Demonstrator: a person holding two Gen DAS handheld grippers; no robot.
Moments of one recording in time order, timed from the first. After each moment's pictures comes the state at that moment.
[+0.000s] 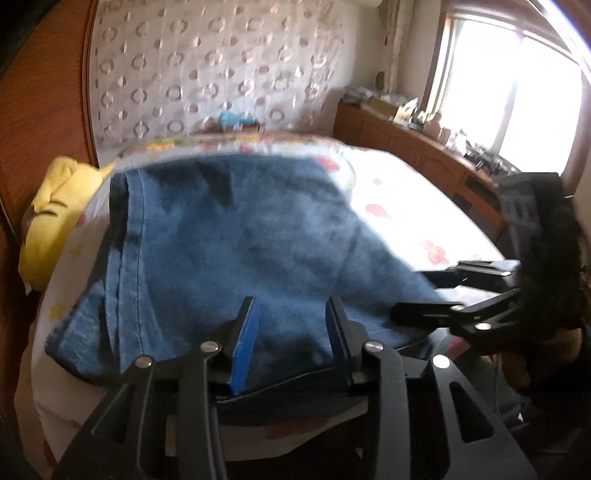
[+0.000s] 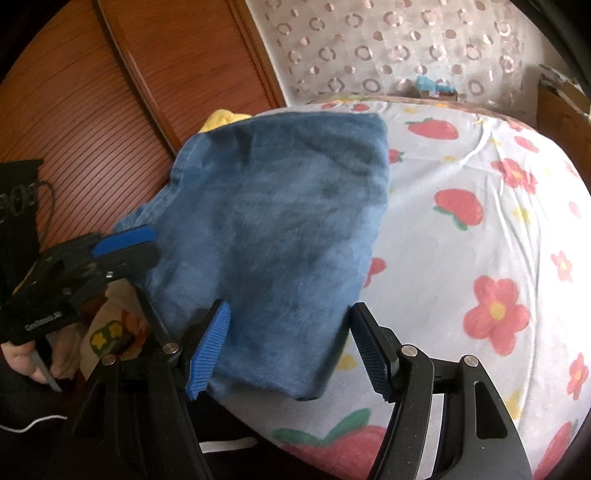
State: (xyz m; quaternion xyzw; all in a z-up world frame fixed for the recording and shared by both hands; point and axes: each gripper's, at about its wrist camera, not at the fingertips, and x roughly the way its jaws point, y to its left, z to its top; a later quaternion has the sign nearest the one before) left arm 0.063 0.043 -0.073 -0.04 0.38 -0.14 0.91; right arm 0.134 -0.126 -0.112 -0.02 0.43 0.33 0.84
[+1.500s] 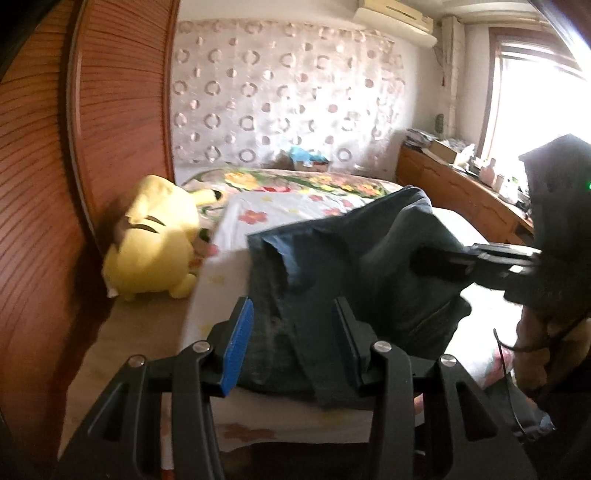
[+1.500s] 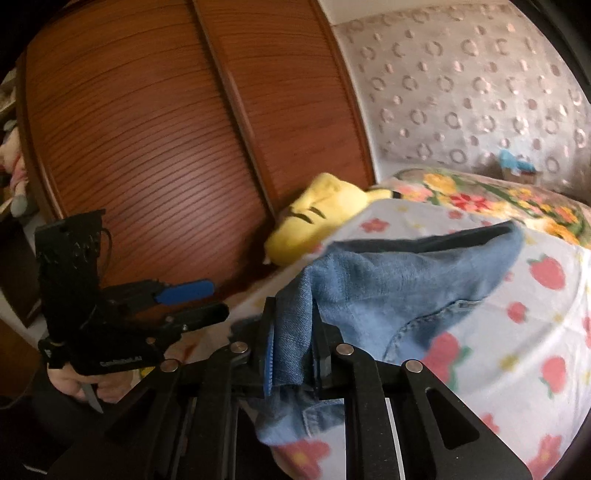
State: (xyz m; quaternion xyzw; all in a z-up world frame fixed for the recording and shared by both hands) left arm 0.015 0.169 -0.015 -0.06 0.30 -0.02 0.95; right arm 0.131 -0.006 -0.025 -0.02 0.30 0.48 0.82
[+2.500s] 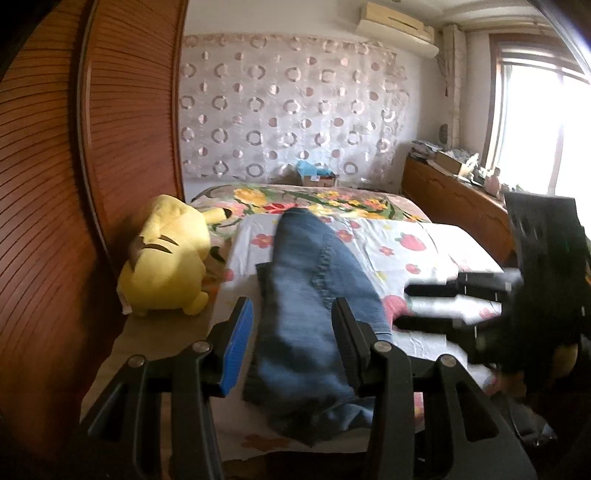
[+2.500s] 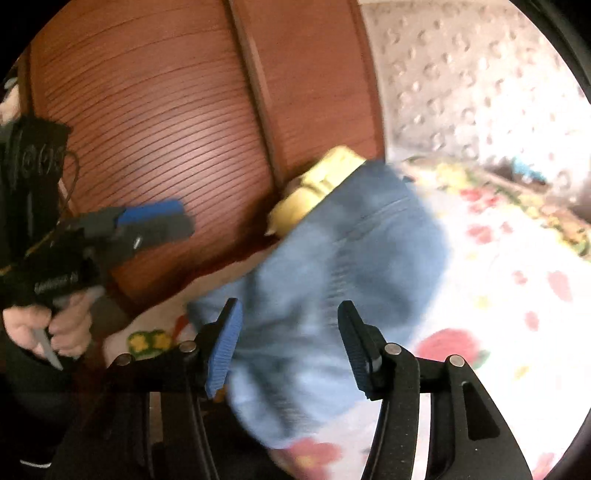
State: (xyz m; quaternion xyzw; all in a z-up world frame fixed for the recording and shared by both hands) left arm 0.023 0.171 0.002 -0.05 0.29 -0.01 0.96; right arm 0.133 0.019 -0.040 -0.09 0.32 0.47 0.82
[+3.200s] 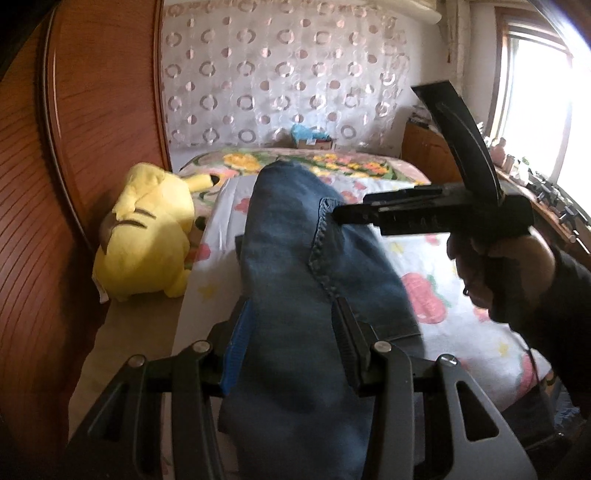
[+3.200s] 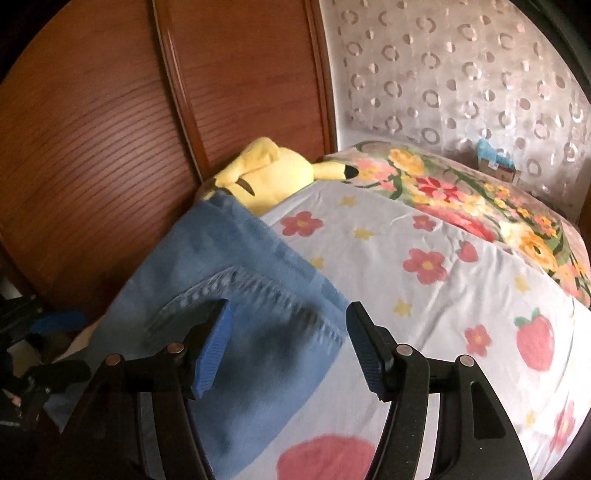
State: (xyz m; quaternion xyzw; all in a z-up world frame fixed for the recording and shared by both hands) left arm 0.088 0.167 -0.044 -0.04 0.36 -0.01 0.93; right arm 0.283 0.050 -0.066 -0.12 0.36 0.40 0.84
